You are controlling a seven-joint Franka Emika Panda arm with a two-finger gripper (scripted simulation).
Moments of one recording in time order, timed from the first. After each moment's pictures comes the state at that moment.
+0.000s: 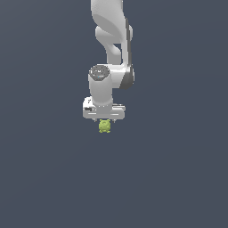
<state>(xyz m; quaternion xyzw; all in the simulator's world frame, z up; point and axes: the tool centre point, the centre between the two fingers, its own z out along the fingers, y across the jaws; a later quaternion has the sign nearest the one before) -0.052 -0.050 0.104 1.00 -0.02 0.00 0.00</state>
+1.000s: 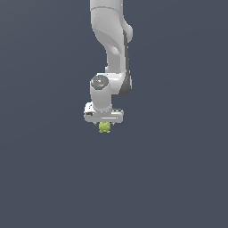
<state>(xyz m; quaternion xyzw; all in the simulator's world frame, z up) -0.065 -0.054 0.056 1.00 -0.02 0.00 0.00</state>
